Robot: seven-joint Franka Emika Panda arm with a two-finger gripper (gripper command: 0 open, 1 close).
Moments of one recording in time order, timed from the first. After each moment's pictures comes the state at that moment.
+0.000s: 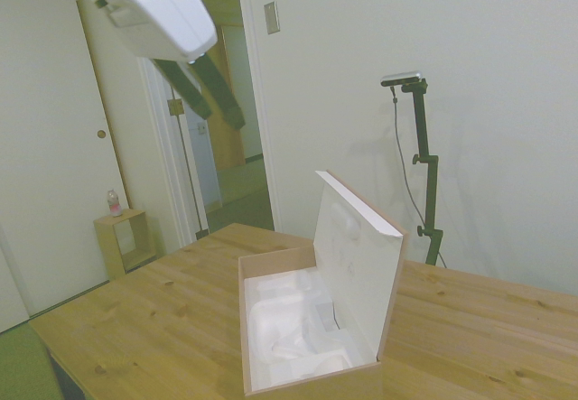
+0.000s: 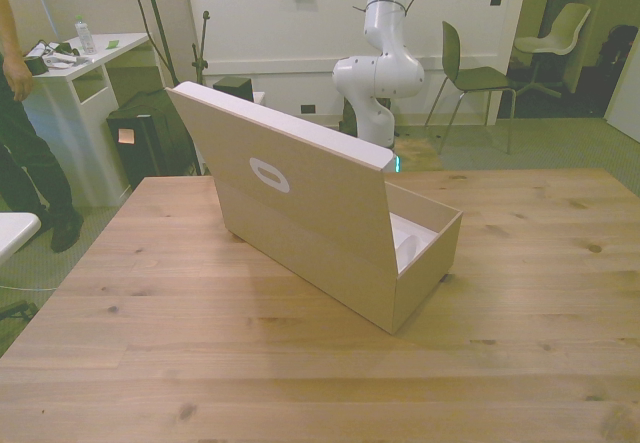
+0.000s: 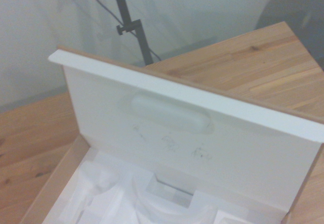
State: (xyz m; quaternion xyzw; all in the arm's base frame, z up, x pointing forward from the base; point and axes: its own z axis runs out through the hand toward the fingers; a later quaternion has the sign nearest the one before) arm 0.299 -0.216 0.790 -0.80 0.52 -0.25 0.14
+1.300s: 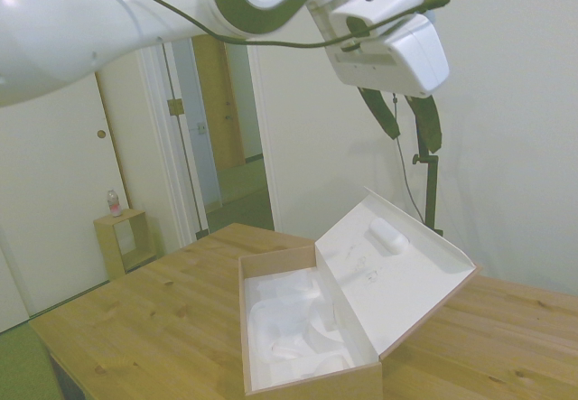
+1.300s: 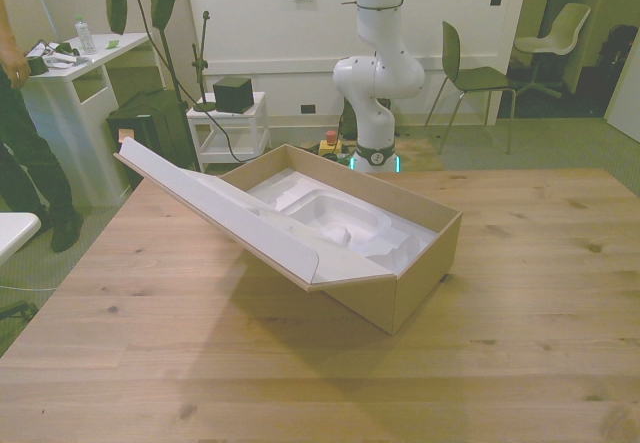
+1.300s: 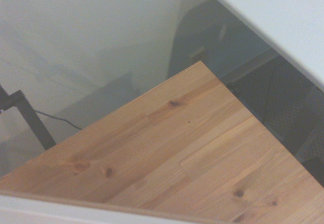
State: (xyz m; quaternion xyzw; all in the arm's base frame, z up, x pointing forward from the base) arm 0.519 -0.351 0.725 -0.73 0.63 -0.25 0.08
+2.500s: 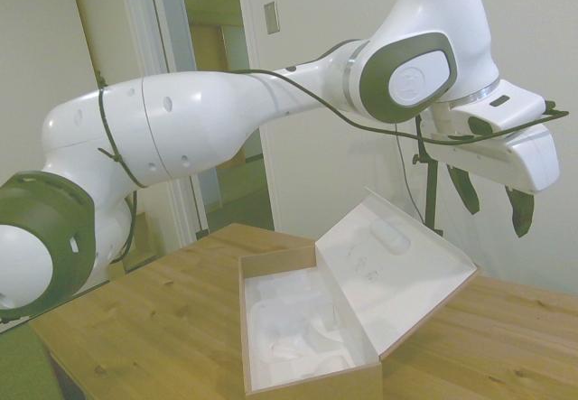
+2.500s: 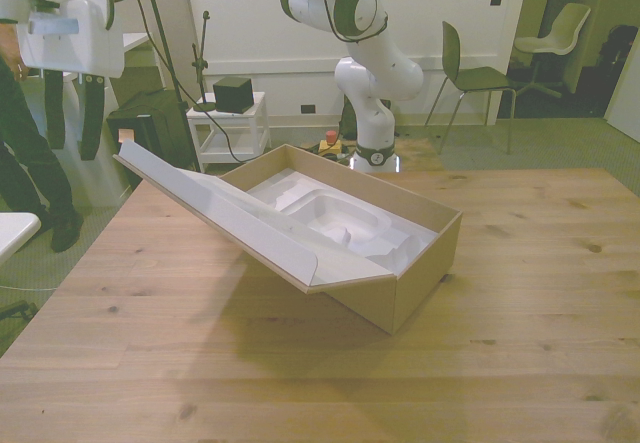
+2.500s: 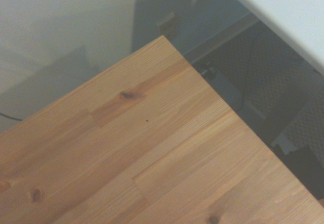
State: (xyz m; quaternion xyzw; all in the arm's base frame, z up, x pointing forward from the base) arm 0.588 -0.443 0.611 -0.74 0.65 -0.19 0.05
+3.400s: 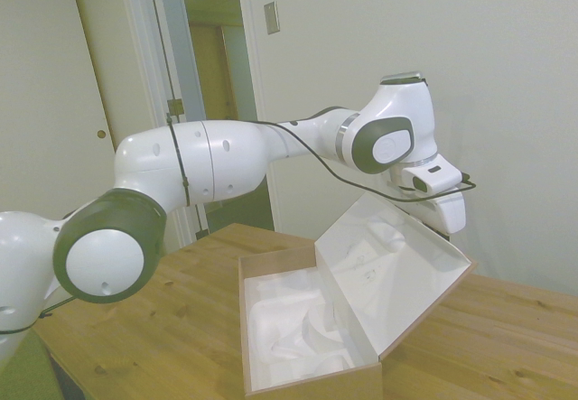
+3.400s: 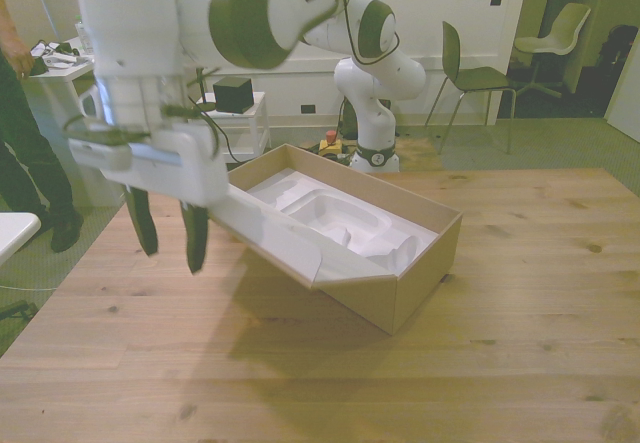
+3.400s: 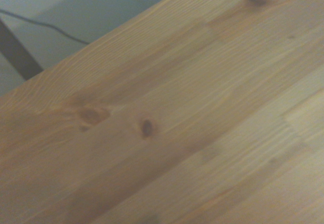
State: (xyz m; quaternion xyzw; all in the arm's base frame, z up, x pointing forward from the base) arm 0.689 -0.337 0.500 -0.76 0.63 -0.10 0.07
